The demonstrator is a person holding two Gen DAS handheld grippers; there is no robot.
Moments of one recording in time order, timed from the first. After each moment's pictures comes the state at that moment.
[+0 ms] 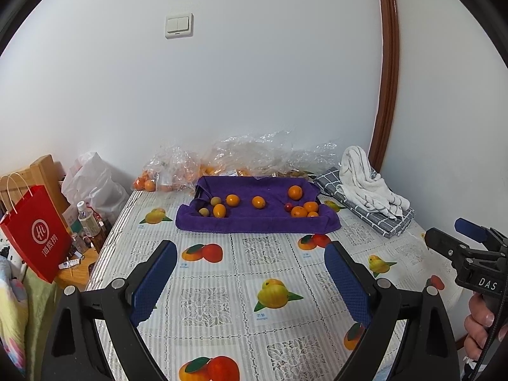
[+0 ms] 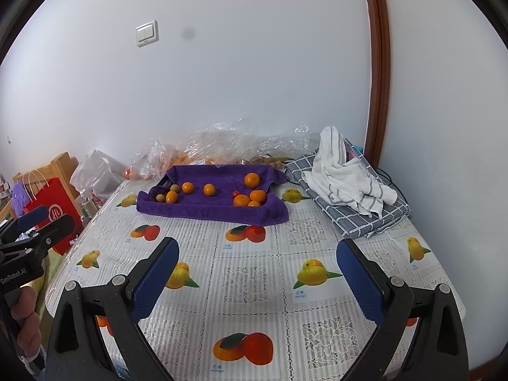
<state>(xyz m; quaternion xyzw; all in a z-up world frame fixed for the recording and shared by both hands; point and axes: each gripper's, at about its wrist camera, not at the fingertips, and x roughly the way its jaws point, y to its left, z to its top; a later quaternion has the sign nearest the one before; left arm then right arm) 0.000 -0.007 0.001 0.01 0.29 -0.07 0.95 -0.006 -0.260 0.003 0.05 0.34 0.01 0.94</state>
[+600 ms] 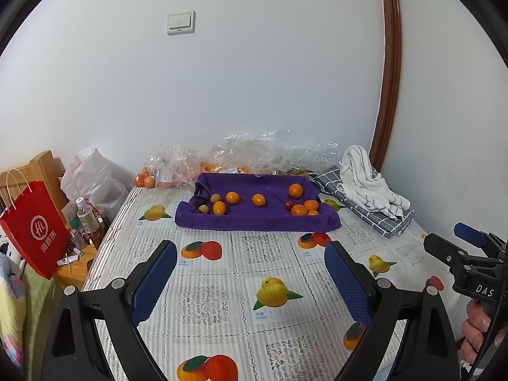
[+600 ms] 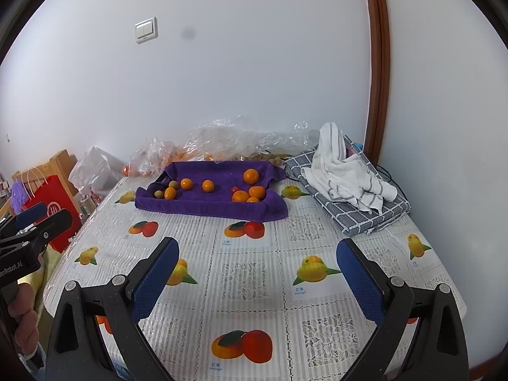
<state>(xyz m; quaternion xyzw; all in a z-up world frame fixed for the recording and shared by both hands) 0.002 -0.007 0.000 0.00 0.29 -0.07 0.95 -0.006 -0.259 -0.002 0.05 0.34 0.01 0.94</state>
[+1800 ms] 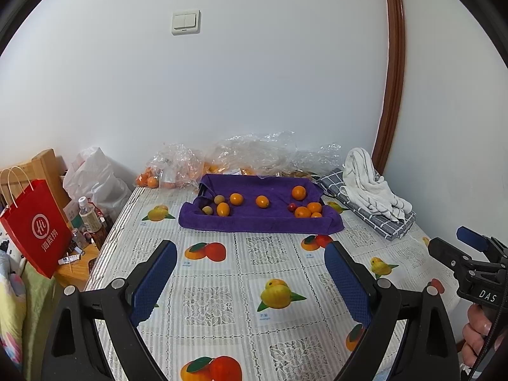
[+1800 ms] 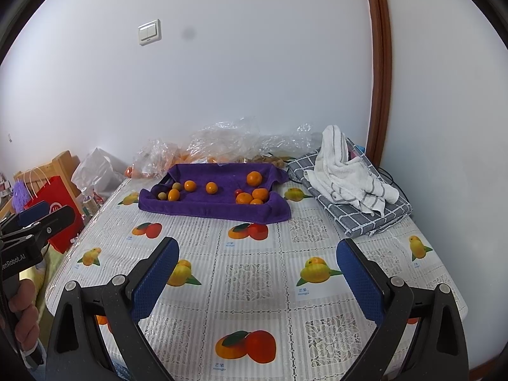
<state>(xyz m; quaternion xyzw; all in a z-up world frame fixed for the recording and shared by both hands) 0.001 -0.003 0.001 -0.01 0.29 -0.06 0.95 -0.009 -0.258 0.000 0.05 0.34 0.02 0.94</state>
